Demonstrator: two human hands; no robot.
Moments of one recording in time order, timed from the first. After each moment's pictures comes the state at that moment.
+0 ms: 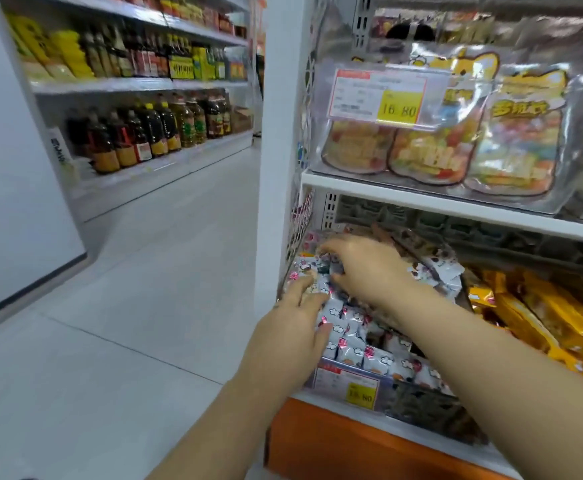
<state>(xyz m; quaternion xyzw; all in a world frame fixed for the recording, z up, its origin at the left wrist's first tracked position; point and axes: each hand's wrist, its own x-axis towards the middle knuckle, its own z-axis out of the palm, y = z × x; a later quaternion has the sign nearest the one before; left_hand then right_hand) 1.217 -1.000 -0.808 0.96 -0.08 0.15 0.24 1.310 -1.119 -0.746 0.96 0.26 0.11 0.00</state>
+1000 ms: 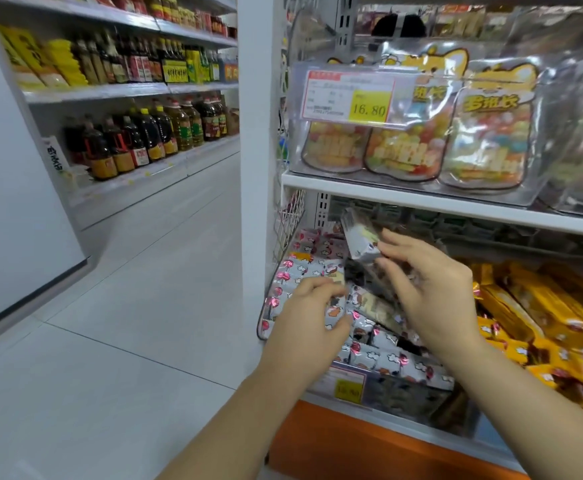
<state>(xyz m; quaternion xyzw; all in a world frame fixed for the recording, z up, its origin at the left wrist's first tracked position) 1.221 -1.029 -0.799 0.90 -0.09 0.16 0.39 1.267 -1.190 -0.766 0.83 0.27 0.40 -0.30</state>
